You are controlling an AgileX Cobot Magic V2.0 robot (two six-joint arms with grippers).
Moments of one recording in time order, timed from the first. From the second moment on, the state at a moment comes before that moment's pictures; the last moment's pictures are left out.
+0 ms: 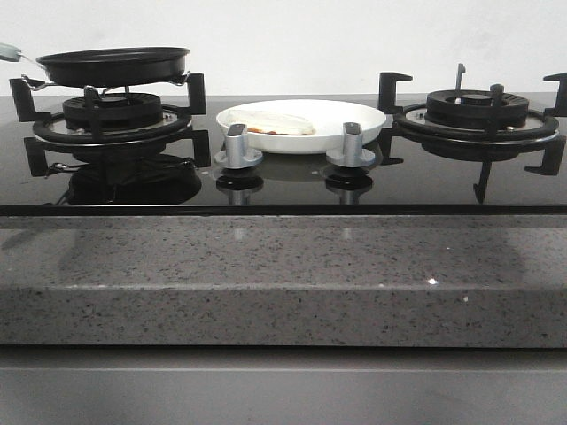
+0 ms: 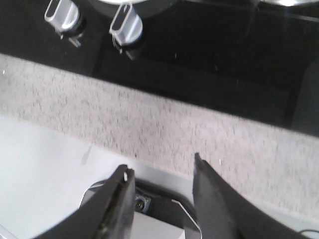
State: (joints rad) left arm -0.14 0.57 -0.90 -0.09 1.05 0.05; right arm 0.21 0.88 -1.10 0.22 1.18 0.03
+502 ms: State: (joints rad) left arm -0.14 0.57 -0.90 -0.09 1.04 0.05; right arm 0.21 0.41 -0.82 0.17 1.17 0.03
